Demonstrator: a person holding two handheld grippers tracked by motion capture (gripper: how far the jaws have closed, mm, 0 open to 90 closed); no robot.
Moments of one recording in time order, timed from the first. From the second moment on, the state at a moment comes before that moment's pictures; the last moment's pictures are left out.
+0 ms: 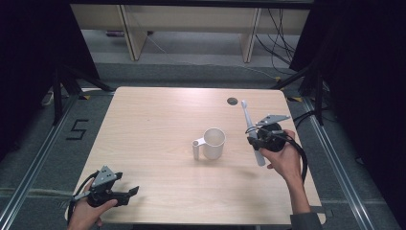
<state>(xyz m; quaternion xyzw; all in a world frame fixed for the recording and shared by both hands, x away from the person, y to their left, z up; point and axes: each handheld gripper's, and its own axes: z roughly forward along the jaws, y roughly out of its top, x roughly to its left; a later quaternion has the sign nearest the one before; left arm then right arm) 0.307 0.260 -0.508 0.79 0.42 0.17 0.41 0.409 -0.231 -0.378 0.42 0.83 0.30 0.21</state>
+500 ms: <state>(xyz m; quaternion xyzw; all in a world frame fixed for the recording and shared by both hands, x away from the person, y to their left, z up) 0.308 0.262 -0.508 0.80 0.41 0.17 0.40 0.420 -0.211 -0.356 0.41 0.80 0.38 0.22</state>
